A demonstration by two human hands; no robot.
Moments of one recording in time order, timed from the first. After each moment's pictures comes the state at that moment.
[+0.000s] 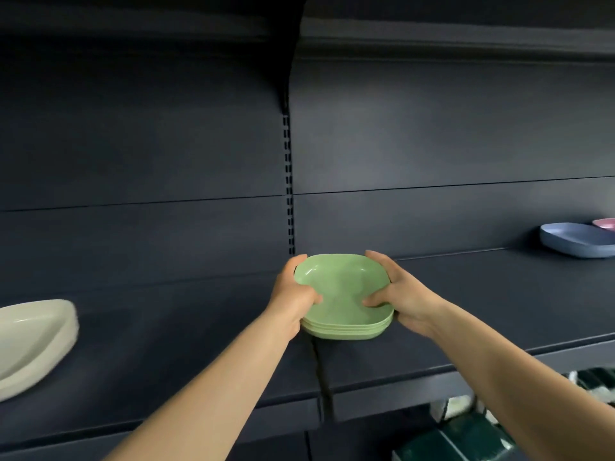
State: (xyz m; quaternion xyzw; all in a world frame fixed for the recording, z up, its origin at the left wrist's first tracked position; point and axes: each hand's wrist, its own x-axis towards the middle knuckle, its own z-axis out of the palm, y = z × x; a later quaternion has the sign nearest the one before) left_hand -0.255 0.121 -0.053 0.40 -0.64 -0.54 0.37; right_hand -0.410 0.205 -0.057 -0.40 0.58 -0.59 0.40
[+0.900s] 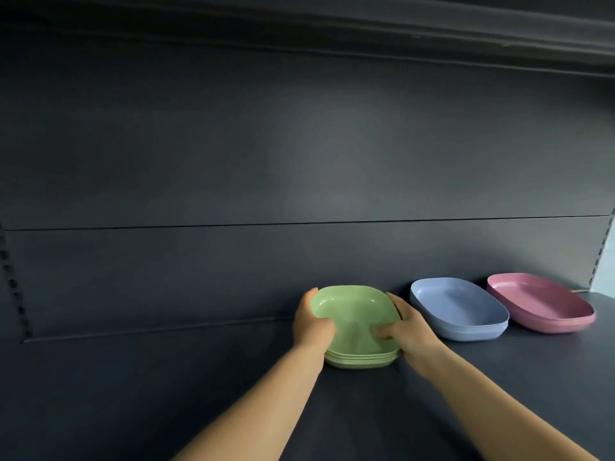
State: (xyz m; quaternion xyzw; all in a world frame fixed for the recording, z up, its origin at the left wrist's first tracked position) left_hand -0.780 0.173 -0.084 0.44 -0.60 -0.54 0.39; right_hand -0.913 0.245 -0.092 -0.33 0.65 -0.61 0.32
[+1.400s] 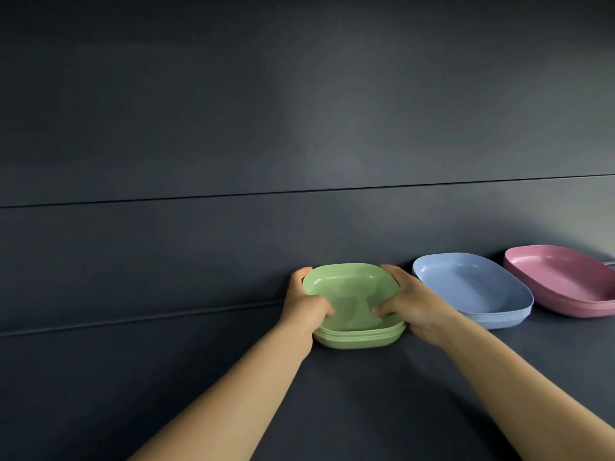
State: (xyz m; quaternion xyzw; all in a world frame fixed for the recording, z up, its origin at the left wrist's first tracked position) left_hand -0.815 0.144 -0.095 0.44 -0.59 -0.58 0.36; right_hand -0.970 0.215 -0.098 -0.39 0.66 -0.53 0.36
